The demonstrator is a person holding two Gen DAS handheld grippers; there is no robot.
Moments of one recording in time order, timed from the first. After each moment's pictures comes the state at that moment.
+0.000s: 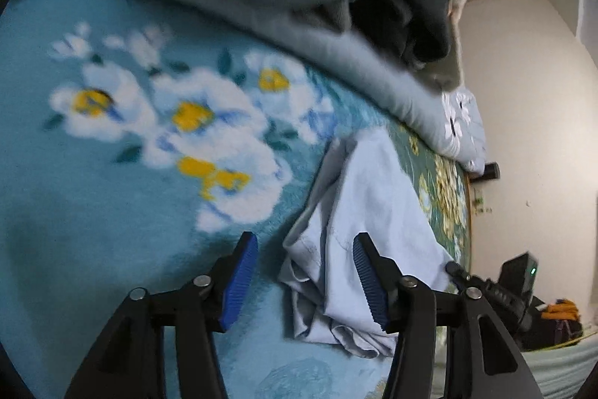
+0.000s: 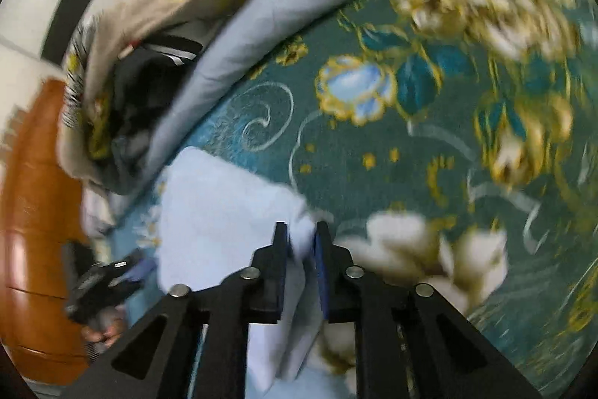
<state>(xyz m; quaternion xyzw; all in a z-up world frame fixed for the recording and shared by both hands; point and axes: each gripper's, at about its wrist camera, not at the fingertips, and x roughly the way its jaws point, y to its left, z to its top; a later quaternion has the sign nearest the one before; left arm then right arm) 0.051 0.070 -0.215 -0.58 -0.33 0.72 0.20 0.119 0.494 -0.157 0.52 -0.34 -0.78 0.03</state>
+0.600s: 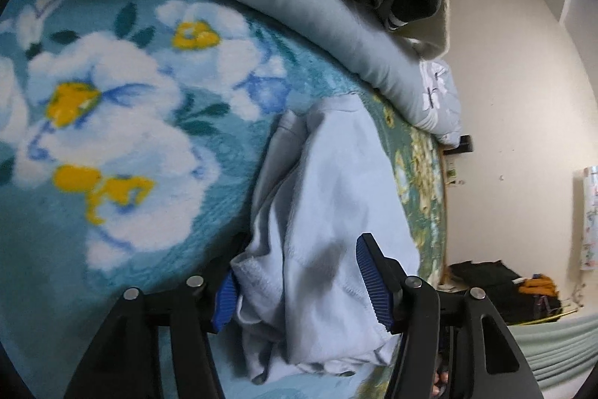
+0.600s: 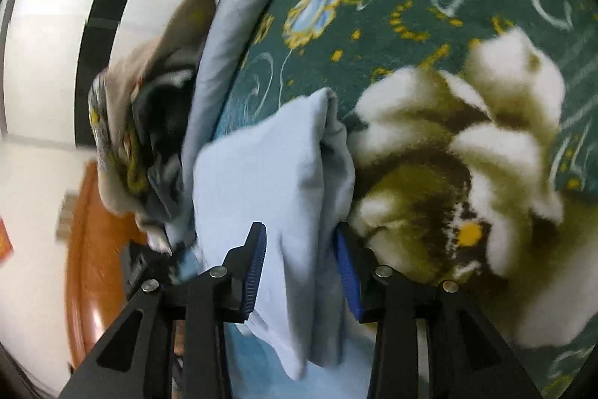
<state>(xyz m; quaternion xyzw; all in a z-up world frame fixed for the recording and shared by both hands) 0.030 0.115 -0.235 -0.59 -0.34 0.68 0.27 0.183 0.463 -0.217 0.42 -0.52 -0.74 0.02</state>
